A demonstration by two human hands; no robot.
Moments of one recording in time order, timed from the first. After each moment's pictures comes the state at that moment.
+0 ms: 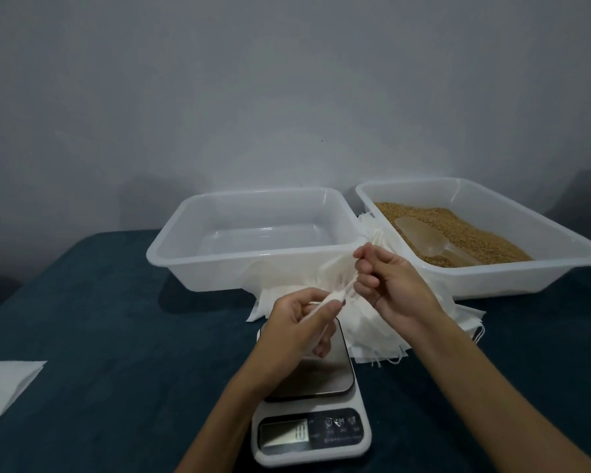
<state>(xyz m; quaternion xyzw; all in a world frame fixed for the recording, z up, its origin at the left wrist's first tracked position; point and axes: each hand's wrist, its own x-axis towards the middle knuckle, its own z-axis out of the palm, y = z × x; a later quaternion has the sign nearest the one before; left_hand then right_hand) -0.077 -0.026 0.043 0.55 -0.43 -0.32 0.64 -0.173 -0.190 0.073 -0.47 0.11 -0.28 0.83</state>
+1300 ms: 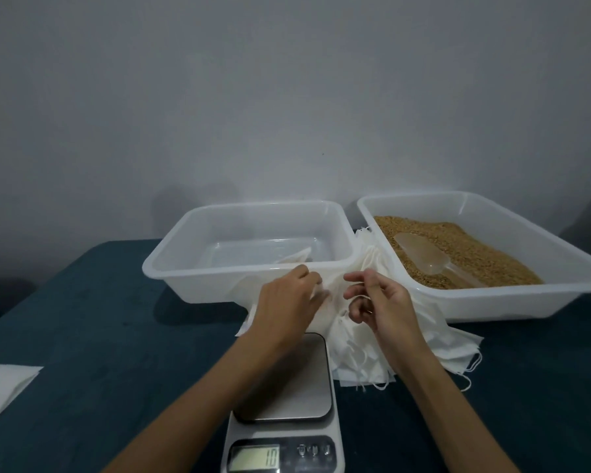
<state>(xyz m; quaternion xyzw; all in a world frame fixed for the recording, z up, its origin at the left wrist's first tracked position) -0.047 -0.094 0.058 0.82 -0.50 0.18 0.20 -0.175 -0.211 0.041 -0.57 0.15 -0.36 0.72</state>
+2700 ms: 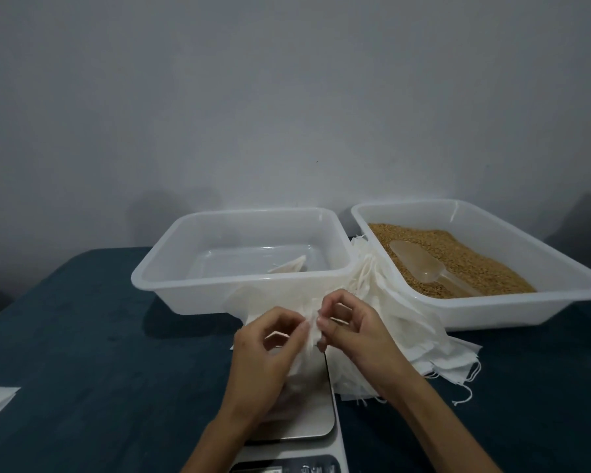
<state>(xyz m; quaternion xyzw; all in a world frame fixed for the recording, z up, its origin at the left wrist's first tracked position) -0.074 -0.036 0.037 0.65 -0.41 -0.05 0.64 -0.168 -0.190 0.032 -0.65 0.02 -0.25 0.71</state>
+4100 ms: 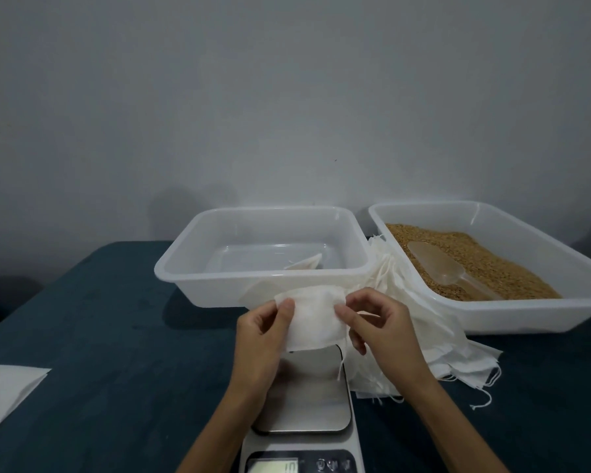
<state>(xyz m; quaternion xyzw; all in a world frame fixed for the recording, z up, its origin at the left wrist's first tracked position) -0.063 -0.031 0.040 0.61 -0.27 -0.14 0.73 -0.174 -0.181 0.043 -0.69 0.11 -0.35 0.63</state>
